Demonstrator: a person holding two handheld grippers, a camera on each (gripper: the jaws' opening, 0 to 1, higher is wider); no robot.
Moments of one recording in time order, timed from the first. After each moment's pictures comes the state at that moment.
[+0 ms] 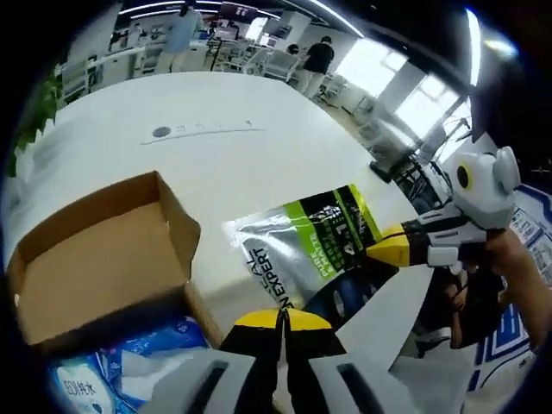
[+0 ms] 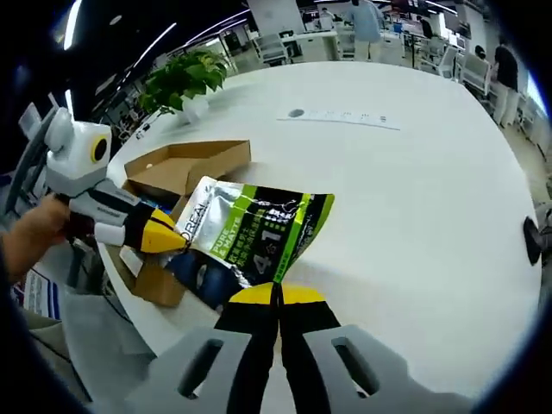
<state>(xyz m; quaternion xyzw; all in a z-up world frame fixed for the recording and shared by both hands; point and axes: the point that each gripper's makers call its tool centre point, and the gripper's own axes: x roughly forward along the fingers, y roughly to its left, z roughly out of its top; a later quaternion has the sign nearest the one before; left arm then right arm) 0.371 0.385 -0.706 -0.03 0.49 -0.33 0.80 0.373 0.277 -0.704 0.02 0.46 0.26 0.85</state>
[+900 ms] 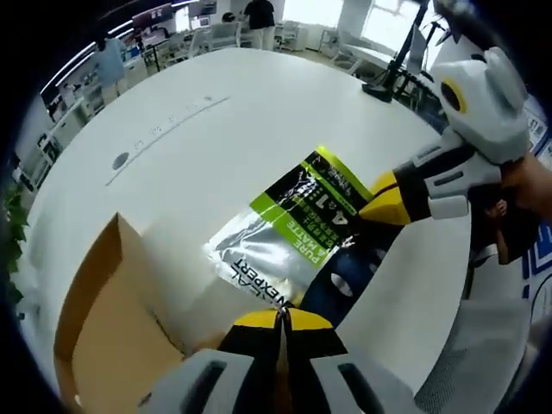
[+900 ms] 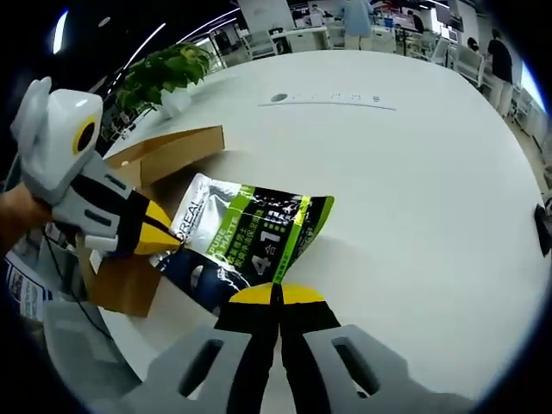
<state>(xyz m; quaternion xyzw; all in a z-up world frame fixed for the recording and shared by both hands) 0.392 0.377 -0.756 0.19 0.52 -0.37 0.75 0.396 0.275 -0.759 0.03 0.47 0.24 0.85</state>
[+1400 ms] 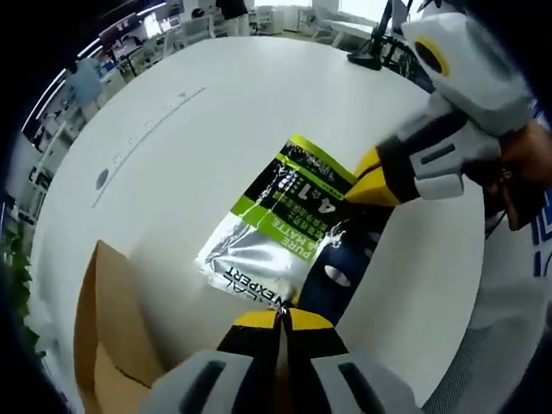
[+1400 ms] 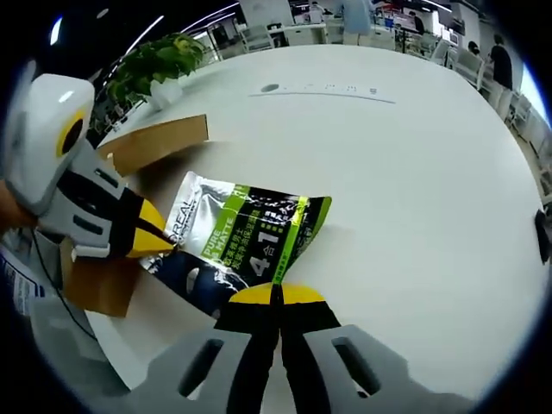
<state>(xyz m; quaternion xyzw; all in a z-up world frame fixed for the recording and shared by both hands) 0.398 0.369 -0.774 0.27 0.52 -0.38 0.72 0.408 0.269 -0.781 0.00 0.48 0.23 0.85</state>
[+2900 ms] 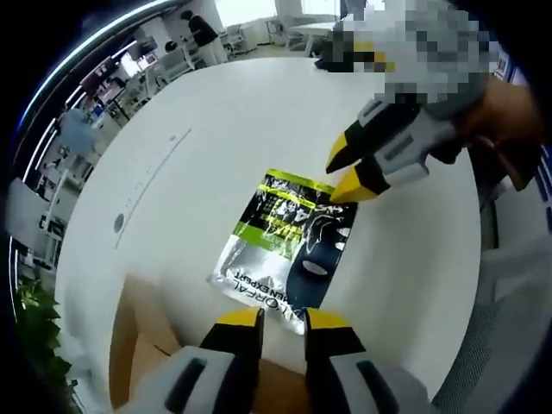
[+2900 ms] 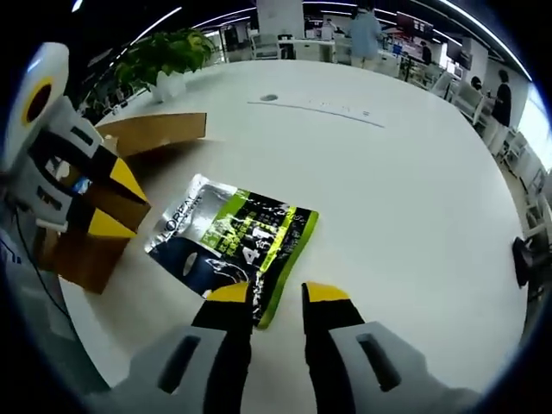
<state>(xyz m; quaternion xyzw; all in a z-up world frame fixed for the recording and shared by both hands) 0.385 0.367 -0.734 0.33 0.45 -0.40 0.73 0.401 0.246 -0.765 -0.06 0.43 0.23 0.87</state>
